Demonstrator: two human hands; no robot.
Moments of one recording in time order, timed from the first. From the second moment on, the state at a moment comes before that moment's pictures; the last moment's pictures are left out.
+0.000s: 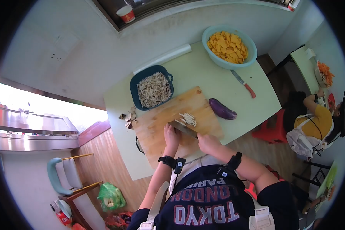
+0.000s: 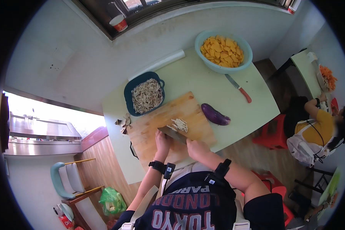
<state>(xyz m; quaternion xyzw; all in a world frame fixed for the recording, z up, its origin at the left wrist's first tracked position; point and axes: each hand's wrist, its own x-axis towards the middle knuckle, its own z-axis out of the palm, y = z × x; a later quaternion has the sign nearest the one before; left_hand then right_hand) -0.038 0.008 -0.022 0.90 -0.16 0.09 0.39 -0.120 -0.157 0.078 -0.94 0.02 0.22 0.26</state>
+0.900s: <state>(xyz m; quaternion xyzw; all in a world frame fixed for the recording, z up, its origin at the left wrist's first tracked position) -0.036 0.006 -0.021 0.90 -0.15 0.10 0.39 -0.097 -0.146 0.062 -0.94 0.02 0.22 0.27</state>
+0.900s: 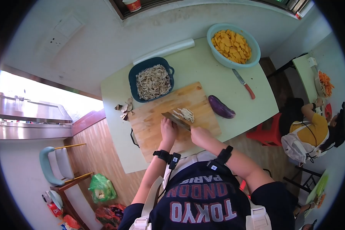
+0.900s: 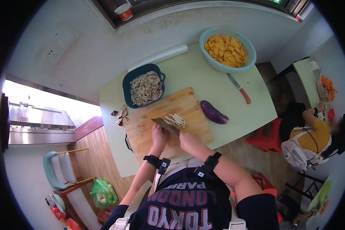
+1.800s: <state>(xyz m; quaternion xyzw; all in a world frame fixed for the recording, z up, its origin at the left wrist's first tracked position) -0.037 0.010 -0.023 0.91 -0.16 0.10 0.37 -0.113 -0.155 0.074 -0.94 0.02 0.24 0.25</state>
